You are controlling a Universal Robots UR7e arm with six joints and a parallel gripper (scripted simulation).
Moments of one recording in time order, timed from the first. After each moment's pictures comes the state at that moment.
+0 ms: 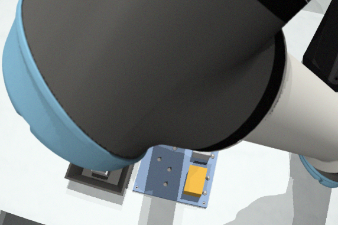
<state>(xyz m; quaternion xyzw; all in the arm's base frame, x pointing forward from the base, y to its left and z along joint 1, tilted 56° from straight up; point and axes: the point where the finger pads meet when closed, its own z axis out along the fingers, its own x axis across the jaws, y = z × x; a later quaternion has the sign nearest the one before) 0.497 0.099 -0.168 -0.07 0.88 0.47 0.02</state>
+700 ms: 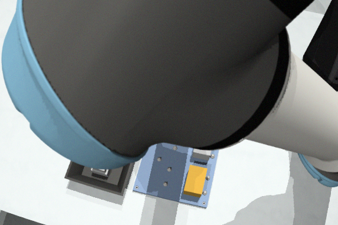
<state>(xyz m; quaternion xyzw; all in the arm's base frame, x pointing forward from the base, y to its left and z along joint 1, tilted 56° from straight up) 0.488 0.098 -0.169 -0.07 0.88 0.47 0.02</state>
